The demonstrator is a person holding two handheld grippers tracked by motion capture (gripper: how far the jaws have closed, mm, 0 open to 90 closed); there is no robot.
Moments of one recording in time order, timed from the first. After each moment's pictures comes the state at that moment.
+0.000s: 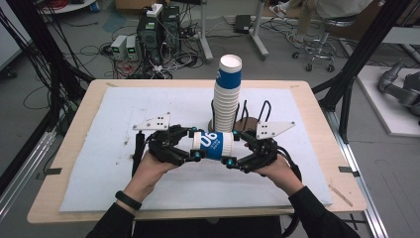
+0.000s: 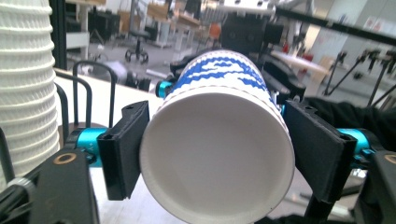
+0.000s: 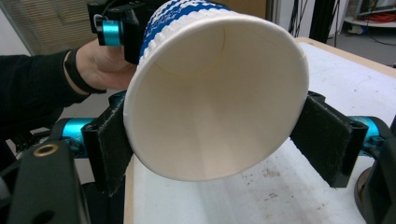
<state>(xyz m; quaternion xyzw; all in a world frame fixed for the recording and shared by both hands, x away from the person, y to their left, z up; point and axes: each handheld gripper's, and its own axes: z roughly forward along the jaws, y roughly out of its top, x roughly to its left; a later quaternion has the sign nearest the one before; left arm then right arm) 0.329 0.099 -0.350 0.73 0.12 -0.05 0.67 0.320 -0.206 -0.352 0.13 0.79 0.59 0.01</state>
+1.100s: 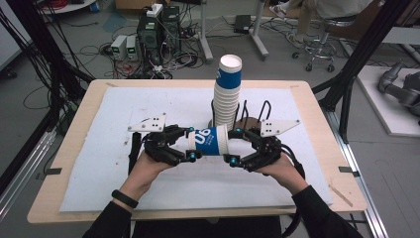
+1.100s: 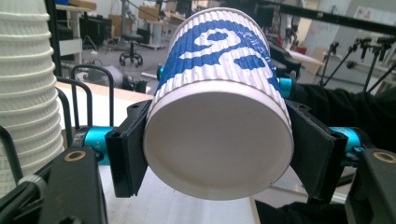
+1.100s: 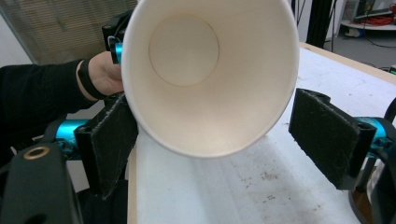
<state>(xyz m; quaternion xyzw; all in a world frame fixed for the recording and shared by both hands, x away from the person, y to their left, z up) 0.333 0.112 -0.356 0.72 0.10 -0.04 0.69 0.319 -0.211 -0.344 0.14 0.78 0.60 0.01</state>
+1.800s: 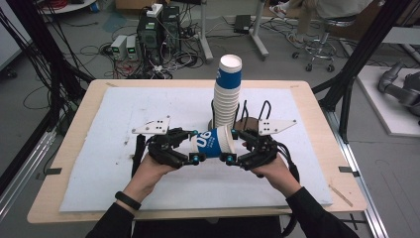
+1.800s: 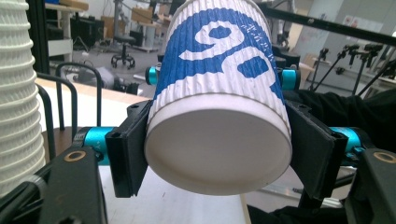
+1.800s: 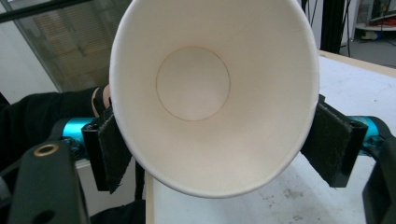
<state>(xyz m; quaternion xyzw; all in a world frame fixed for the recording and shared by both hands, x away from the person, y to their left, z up) 0.331 0.101 -0.362 0.72 0.09 -0.06 0.68 0.321 -0.203 -0.348 0.15 0.76 0.63 -0.03</state>
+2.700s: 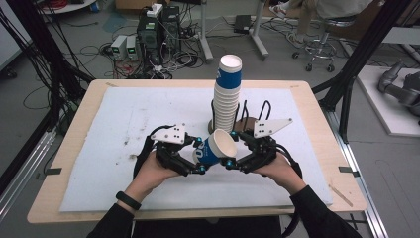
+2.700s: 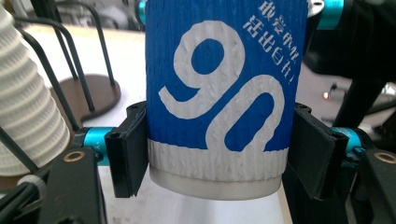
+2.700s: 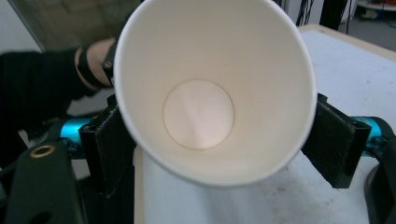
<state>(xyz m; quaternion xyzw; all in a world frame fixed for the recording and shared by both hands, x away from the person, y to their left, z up) 0.325 0.086 -0.362 0.80 0.08 0.00 0.59 0.320 -0.202 -0.342 0.13 0.80 0.58 -0.01</state>
